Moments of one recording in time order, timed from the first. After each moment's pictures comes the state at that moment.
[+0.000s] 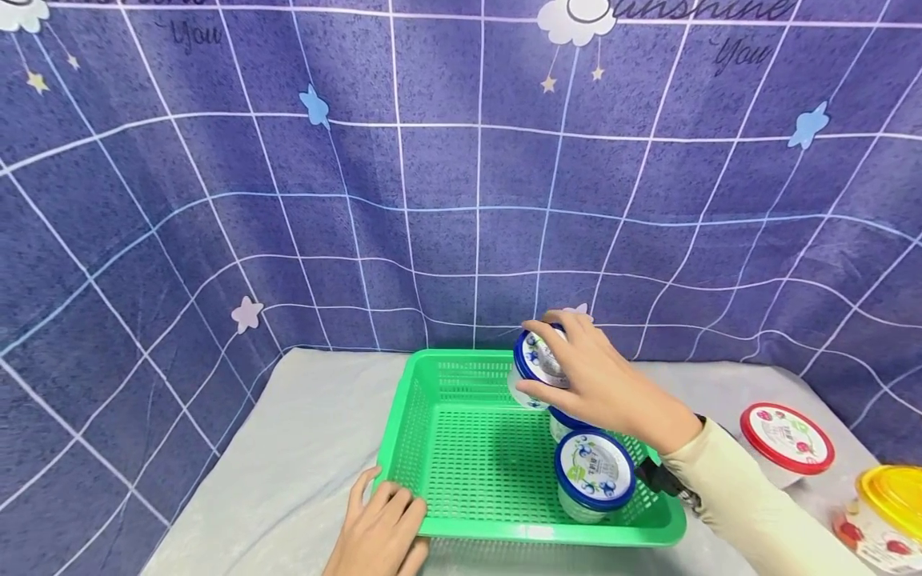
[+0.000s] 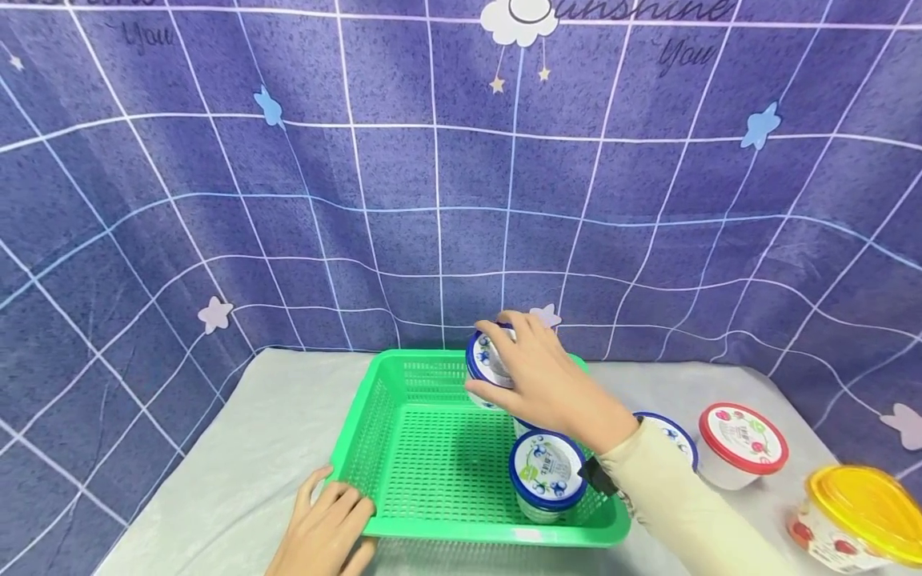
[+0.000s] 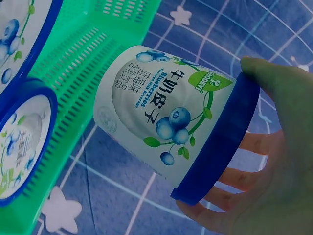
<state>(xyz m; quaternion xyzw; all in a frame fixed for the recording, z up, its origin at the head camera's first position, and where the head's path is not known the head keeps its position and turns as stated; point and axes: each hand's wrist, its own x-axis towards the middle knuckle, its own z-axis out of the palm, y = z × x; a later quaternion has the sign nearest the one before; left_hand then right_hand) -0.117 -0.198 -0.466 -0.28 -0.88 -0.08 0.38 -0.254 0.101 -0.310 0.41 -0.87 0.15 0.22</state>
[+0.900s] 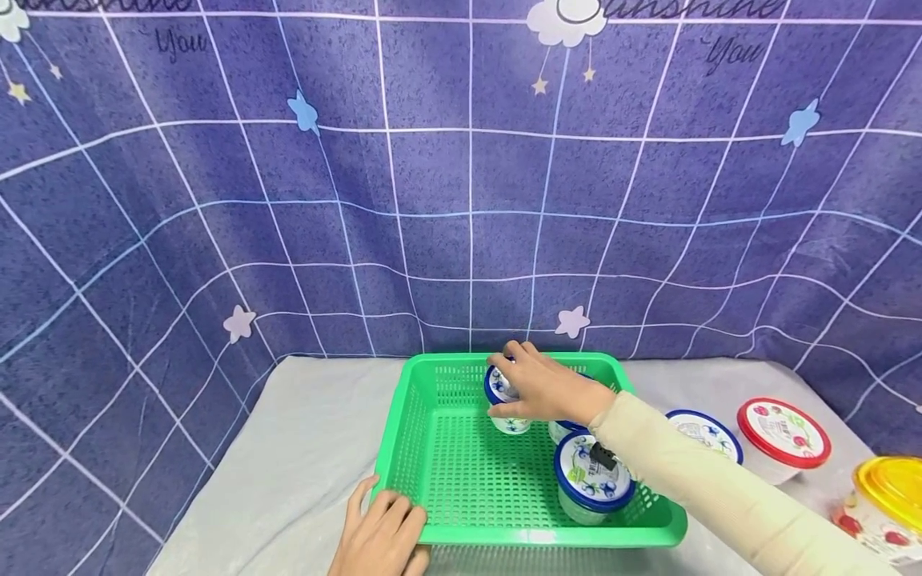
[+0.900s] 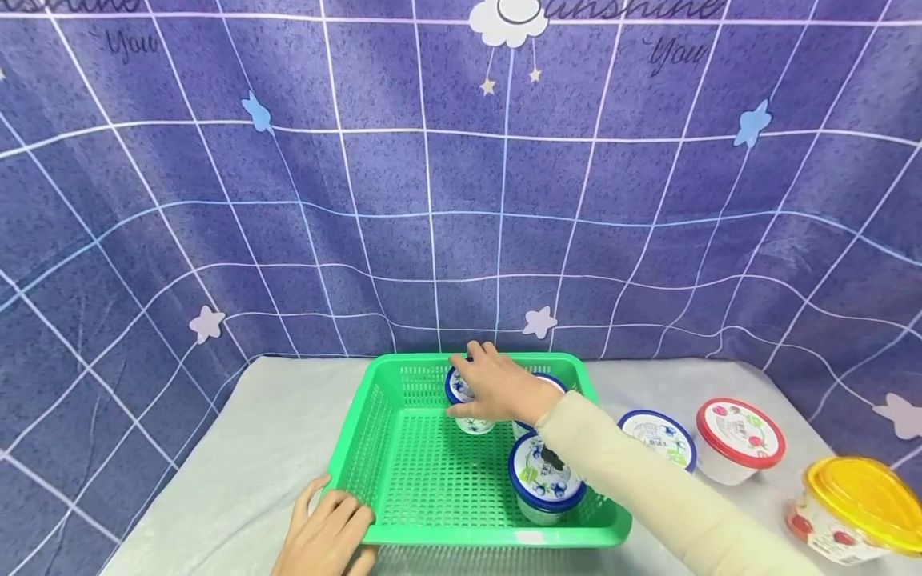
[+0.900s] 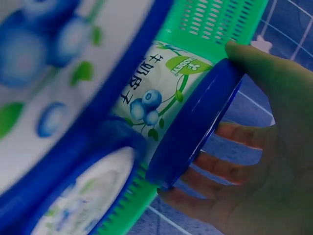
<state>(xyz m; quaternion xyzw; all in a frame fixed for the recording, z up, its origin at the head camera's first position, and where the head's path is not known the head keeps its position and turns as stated) -0.124 -0.191 -0.470 -0.27 -0.87 -0.08 0.42 -0.304 0.057 -0.356 0.42 -0.90 0.06 0.04</state>
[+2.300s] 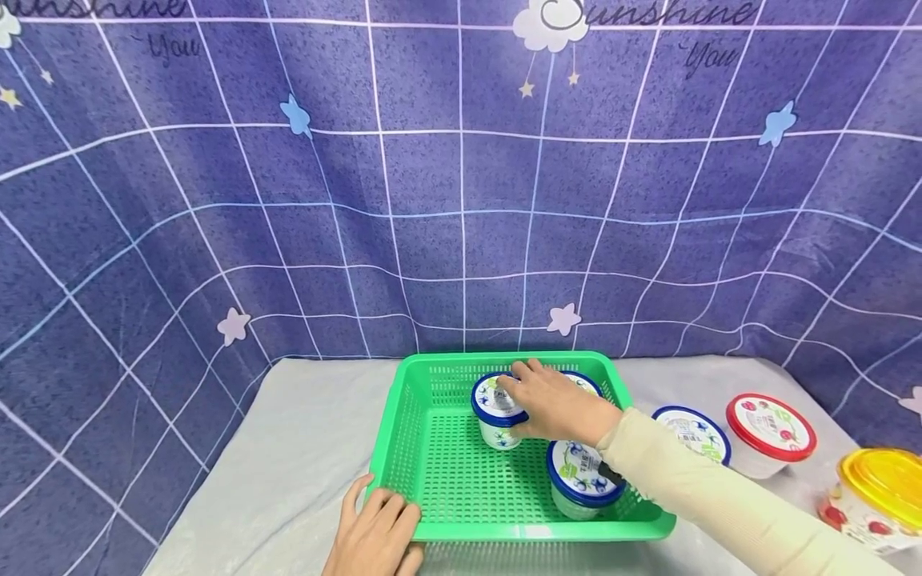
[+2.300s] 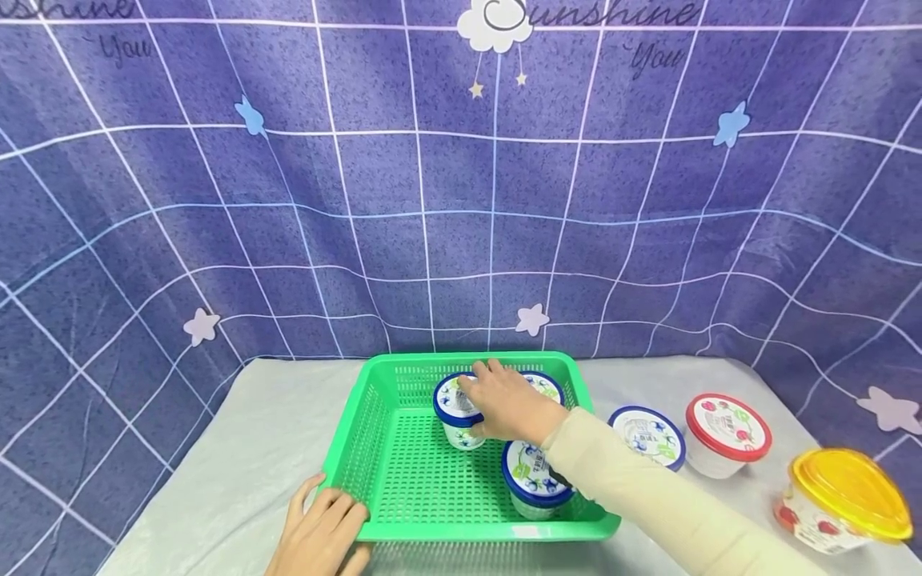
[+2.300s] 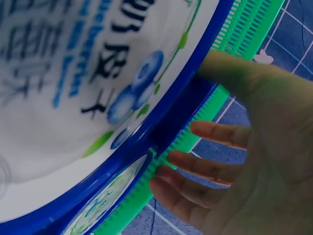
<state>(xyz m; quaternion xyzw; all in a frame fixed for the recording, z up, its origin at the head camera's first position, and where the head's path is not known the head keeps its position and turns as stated) -0.119 -0.196 -0.471 -0.27 -0.86 -0.08 0.42 -0.275 0.072 -0.370 0.42 -0.90 0.00 0.08</state>
